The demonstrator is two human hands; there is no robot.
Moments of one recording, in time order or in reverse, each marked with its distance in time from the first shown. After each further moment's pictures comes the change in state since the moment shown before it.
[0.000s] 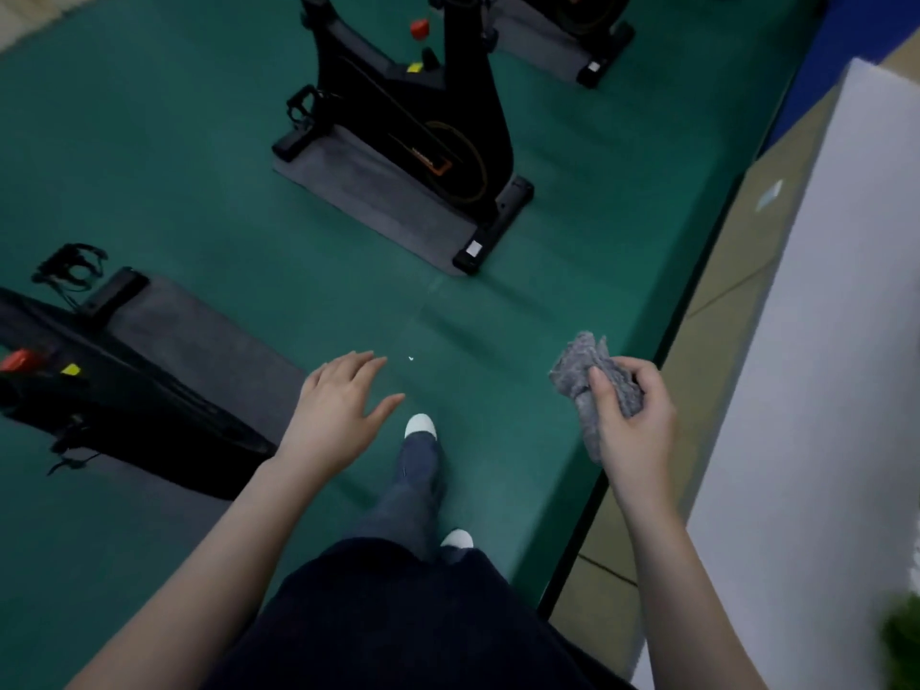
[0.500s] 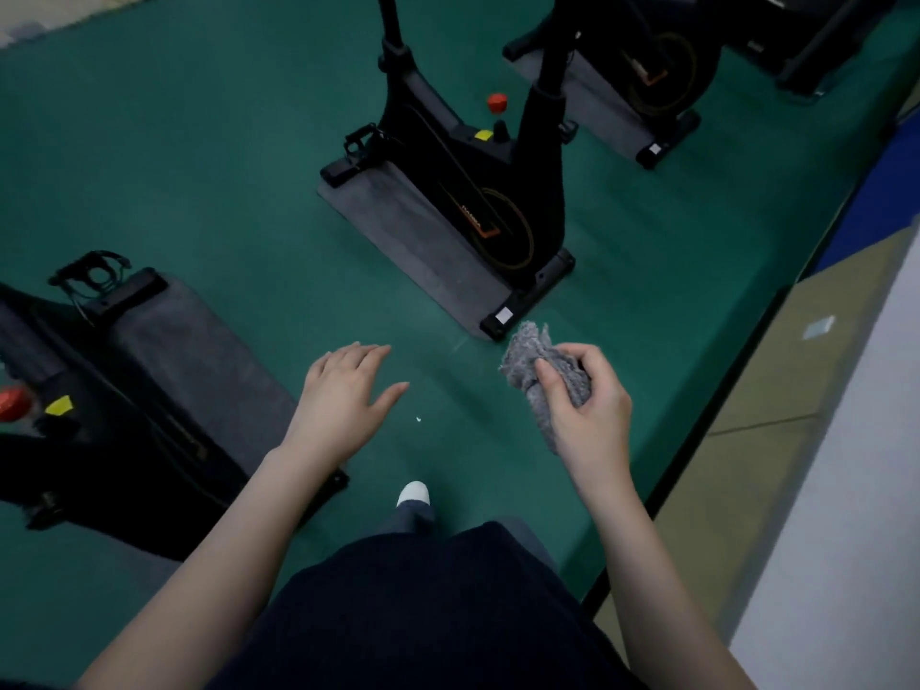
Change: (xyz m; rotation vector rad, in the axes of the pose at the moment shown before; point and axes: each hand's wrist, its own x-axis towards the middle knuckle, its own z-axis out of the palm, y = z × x) left_hand 0.173 -0.059 -0.064 -0.074 0.093 -0.157; right_hand 0.156 -0.107 0.159 -0.061 -0.285 -0.231
